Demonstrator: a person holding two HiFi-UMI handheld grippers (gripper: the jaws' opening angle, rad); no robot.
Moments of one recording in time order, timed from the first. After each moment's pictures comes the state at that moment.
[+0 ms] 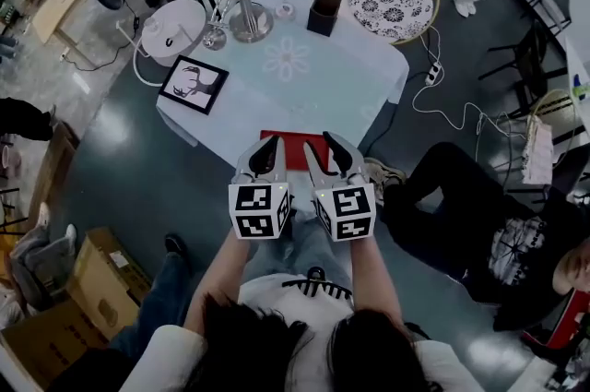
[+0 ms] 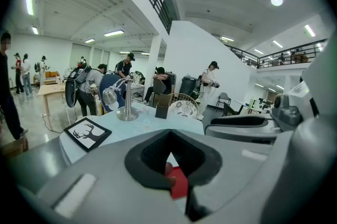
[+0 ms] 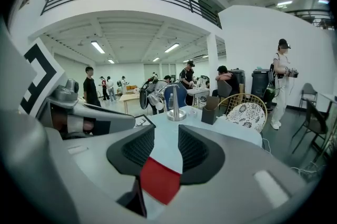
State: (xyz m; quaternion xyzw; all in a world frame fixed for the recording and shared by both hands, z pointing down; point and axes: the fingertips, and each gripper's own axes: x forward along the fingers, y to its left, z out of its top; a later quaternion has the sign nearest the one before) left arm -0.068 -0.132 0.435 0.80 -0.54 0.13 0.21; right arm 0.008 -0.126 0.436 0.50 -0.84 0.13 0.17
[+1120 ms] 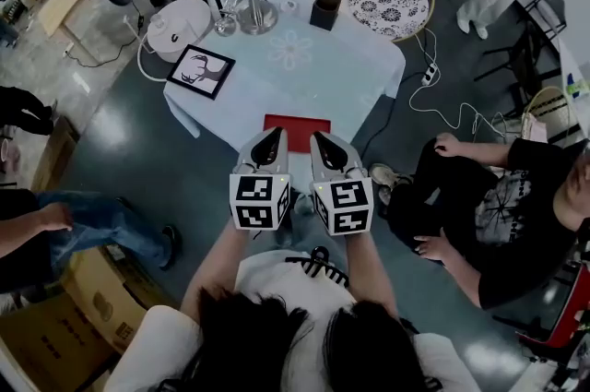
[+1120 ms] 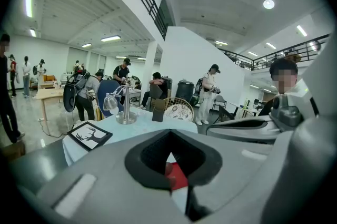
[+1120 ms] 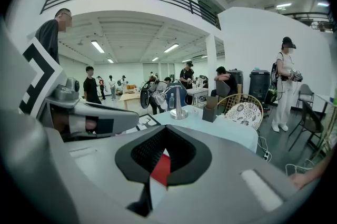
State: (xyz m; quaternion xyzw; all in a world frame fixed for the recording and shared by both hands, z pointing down) left arm -0.073 -0.087 0.411 0.82 -0.53 0.11 0.18; right arm -0.004 -0.076 0.419 0.51 -0.83 0.13 0.17
